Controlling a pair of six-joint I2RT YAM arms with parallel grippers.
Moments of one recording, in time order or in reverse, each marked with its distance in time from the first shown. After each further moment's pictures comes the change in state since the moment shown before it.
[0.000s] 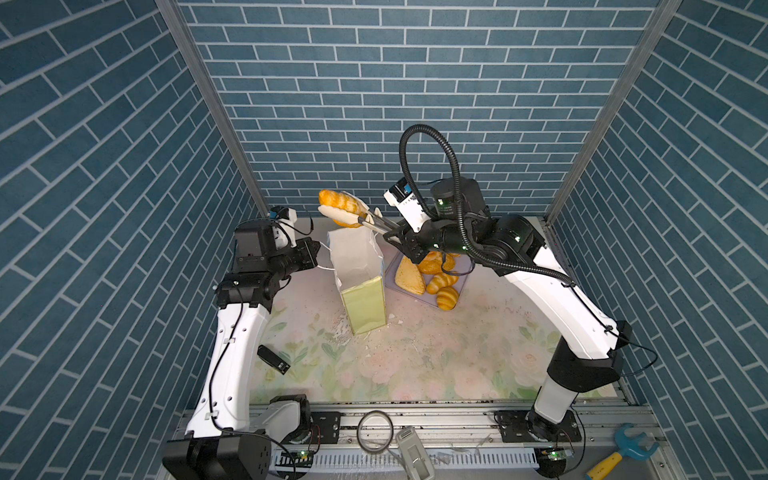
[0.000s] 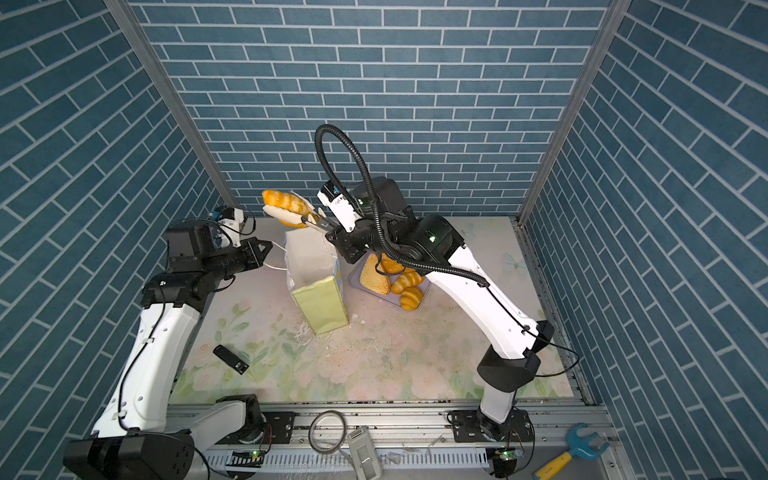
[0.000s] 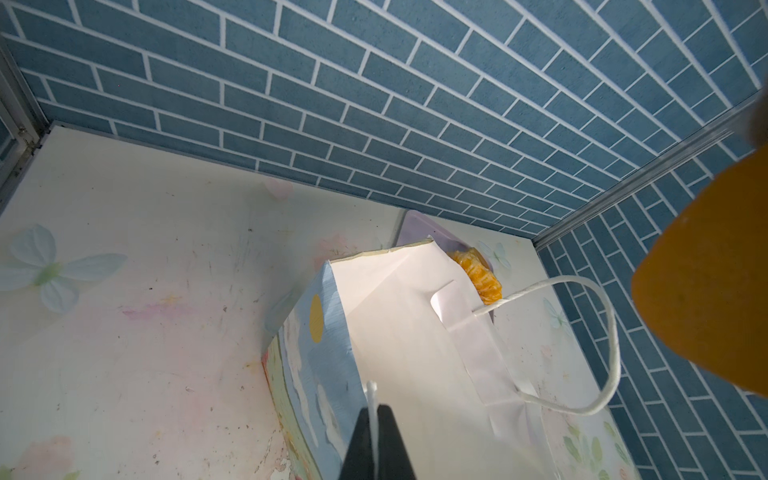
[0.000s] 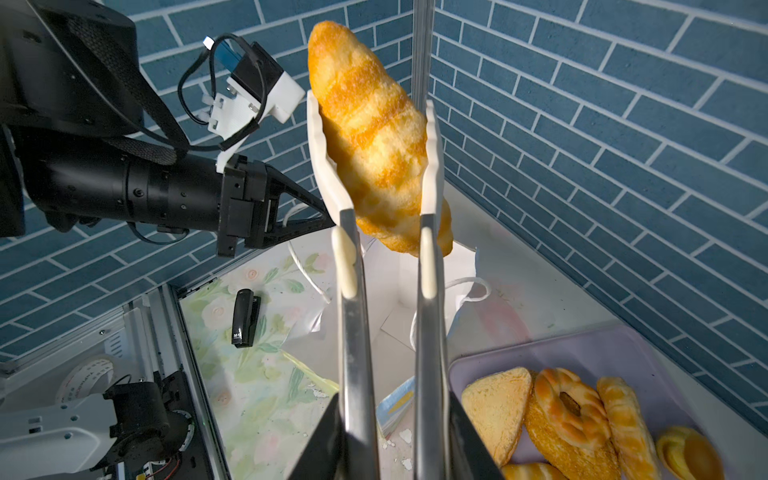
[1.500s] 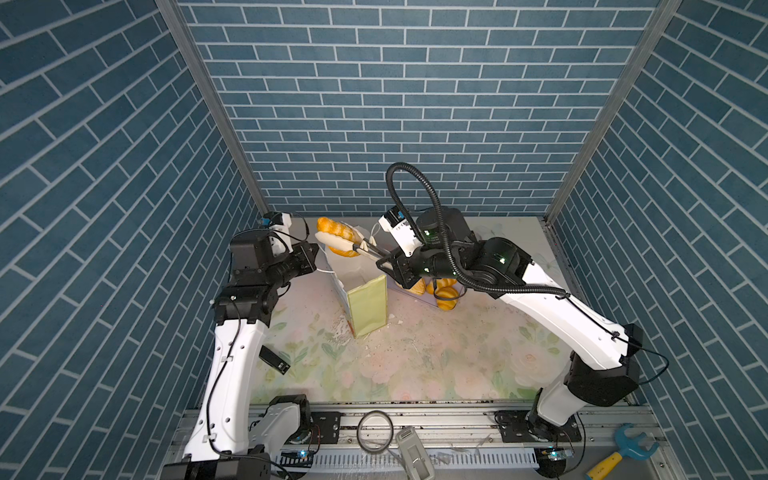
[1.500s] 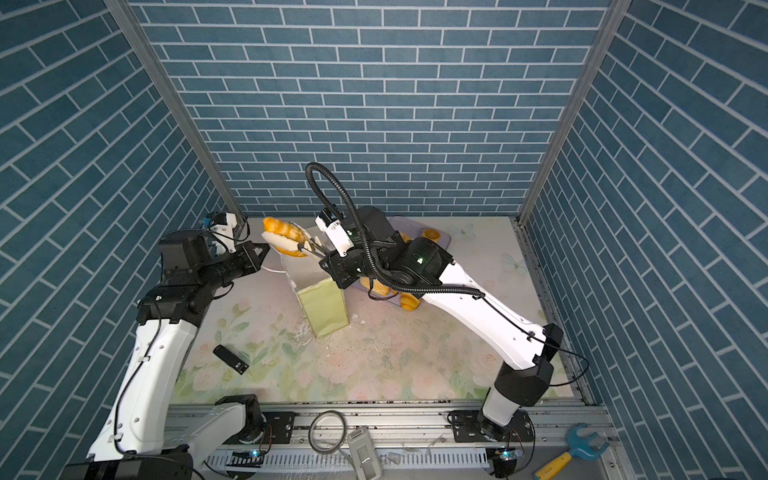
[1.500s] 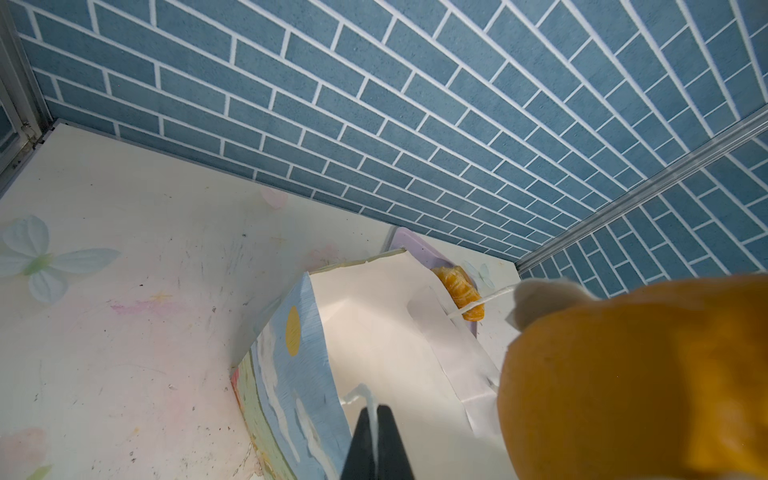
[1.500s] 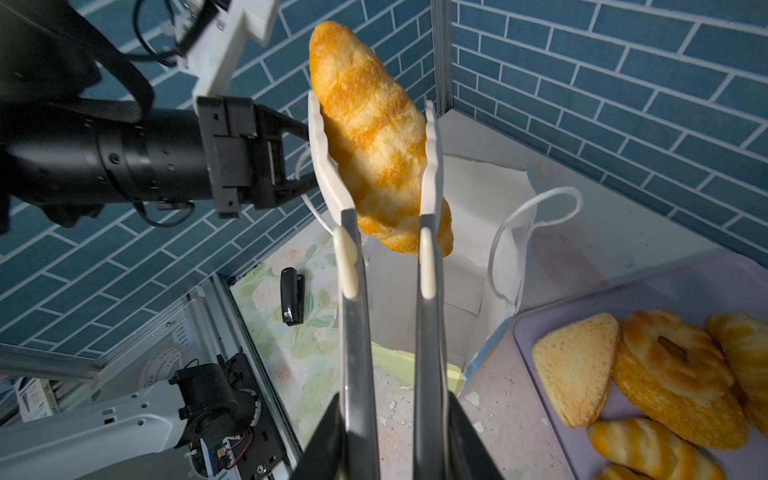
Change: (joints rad) left arm 0.000 -0.089 -0.060 0.041 -0.008 -0.083; right arm 0.084 -0.114 -0.320 0.117 0.008 0.185
